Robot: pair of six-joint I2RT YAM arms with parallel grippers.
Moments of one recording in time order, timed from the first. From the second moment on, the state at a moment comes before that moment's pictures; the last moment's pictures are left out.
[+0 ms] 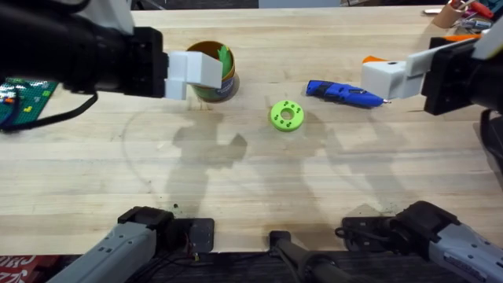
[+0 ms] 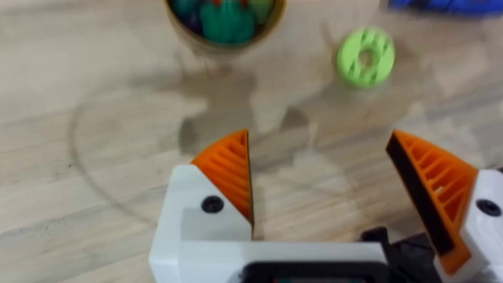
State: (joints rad) left arm -0.16 1.06 1.34 -1.28 0.22 -0.06; right arm 0.47 0.80 1.11 -0.96 0.25 0.08
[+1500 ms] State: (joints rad) left arm 0.14 1.81 1.33 -0.49 0.13 -0.69; right arm 0.47 0.73 1.11 -1.00 0.25 0.21
